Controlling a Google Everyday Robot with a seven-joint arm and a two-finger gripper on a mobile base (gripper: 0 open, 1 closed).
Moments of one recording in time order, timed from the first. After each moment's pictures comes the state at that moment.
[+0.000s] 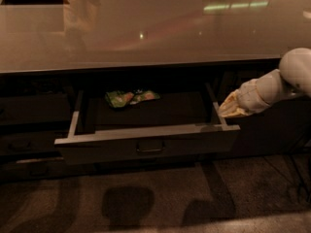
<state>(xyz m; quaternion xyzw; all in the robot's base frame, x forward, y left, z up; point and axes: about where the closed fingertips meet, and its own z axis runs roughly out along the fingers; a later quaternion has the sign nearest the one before) 0.612 -0.253 0.723 -0.73 0.61 0.04 0.30</state>
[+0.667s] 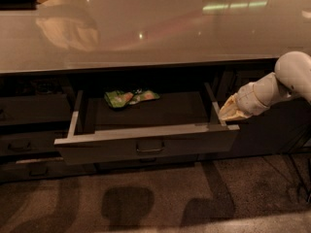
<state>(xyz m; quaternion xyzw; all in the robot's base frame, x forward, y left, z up) 0.617 -0.261 0.699 -0.72 0.63 0.06 0.28</state>
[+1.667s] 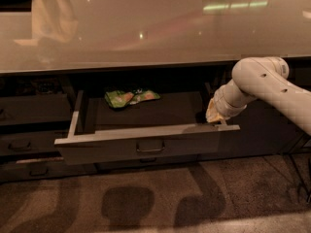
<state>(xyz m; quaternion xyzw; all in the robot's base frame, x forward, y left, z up) 0.629 -0.219 0.679 -0.76 0.62 -0.06 0.19</state>
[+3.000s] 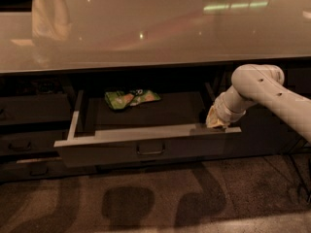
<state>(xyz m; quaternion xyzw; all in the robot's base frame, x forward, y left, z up) 0.625 -0.230 0.639 -0.75 0.64 -0.02 0.17</state>
